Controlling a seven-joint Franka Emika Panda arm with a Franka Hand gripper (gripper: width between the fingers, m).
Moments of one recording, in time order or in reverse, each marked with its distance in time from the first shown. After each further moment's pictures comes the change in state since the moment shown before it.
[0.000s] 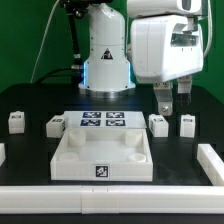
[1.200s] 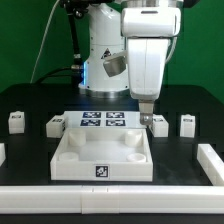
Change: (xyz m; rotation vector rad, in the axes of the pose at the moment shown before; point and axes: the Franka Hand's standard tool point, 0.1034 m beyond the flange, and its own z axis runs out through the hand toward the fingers) arm -0.051 -0.034 0.024 0.060 -0.077 -0.271
